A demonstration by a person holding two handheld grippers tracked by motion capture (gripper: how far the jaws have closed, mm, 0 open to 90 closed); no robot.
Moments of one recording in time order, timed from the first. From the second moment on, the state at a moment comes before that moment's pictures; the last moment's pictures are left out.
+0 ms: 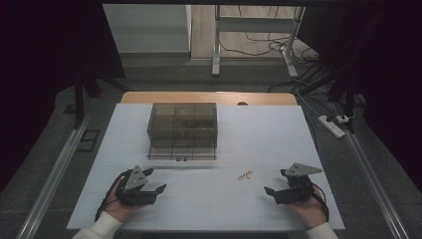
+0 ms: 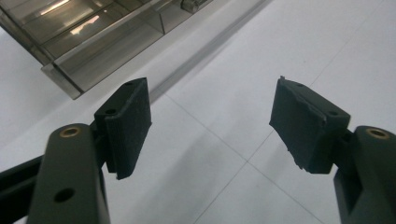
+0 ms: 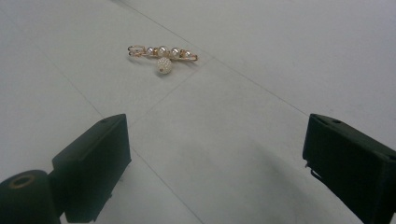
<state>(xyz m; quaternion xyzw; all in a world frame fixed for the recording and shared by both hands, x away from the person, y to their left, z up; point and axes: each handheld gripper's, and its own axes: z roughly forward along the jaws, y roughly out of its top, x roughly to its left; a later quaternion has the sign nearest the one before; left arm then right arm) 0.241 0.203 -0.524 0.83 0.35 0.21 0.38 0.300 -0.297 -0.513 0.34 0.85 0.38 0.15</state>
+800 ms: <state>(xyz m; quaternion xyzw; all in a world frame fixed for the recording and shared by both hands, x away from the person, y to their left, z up) 0.244 0.203 -0.524 0.83 0.35 0.20 0.38 0.298 -0.298 -0.511 0.34 0.84 0.39 0.15</state>
